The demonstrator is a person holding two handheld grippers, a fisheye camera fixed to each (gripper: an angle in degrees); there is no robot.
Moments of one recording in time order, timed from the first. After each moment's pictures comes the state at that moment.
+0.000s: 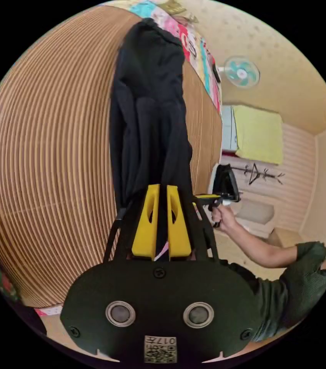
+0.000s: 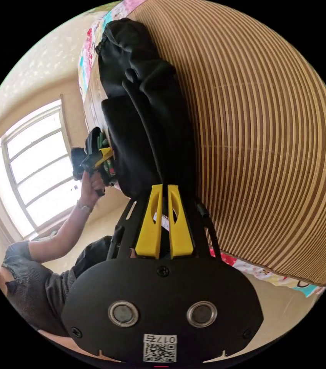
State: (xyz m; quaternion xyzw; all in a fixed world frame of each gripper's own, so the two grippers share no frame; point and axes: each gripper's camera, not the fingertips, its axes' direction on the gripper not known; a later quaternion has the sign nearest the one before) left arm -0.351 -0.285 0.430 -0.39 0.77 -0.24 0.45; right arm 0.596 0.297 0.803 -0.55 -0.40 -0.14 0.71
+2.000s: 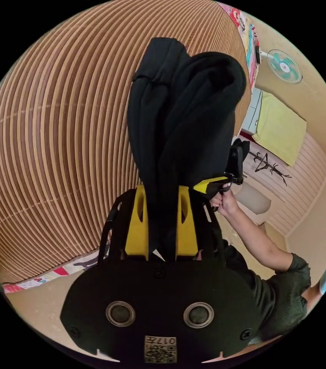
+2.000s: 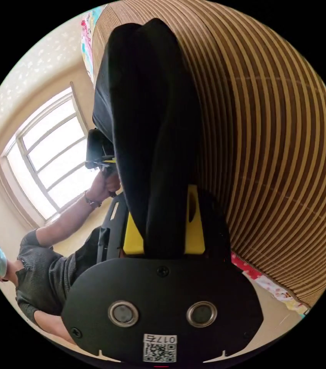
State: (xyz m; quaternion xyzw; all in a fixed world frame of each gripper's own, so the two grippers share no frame) left arm -0.217 -0.253 0.519 -0.51 0.77 -0.01 0.38; right arm 0.389 0.068 0.812 -0.62 -0.46 -0.14 0.61
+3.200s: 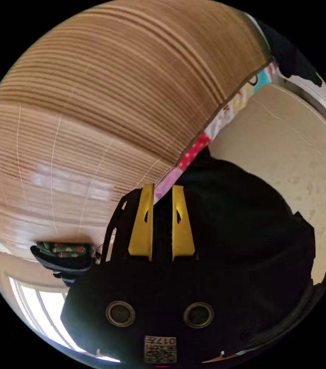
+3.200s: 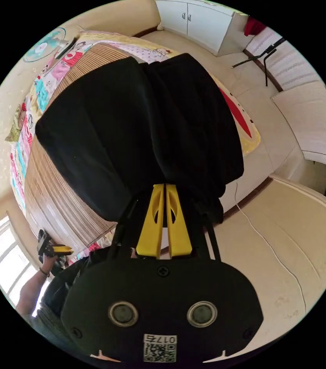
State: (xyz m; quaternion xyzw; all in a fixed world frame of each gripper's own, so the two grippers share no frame) left arm 0.019 -0.291 0.256 -0.51 0.47 0.51 0.51; right arm 0.638 -0.407 0.746 -0.39 -0.07 0.07 0.92
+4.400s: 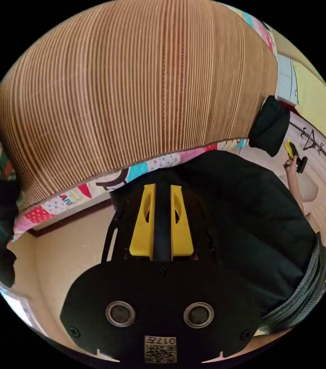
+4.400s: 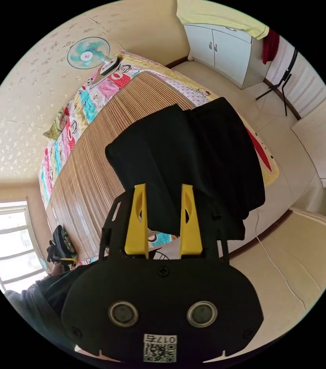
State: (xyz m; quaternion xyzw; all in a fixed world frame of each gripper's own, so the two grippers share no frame) left arm -0.073 -0.225 0.337 -0.53 0.68 0.18 0.47; right arm 0.456 -0.542 0.657 -0.26 -0.18 0.05 0.95
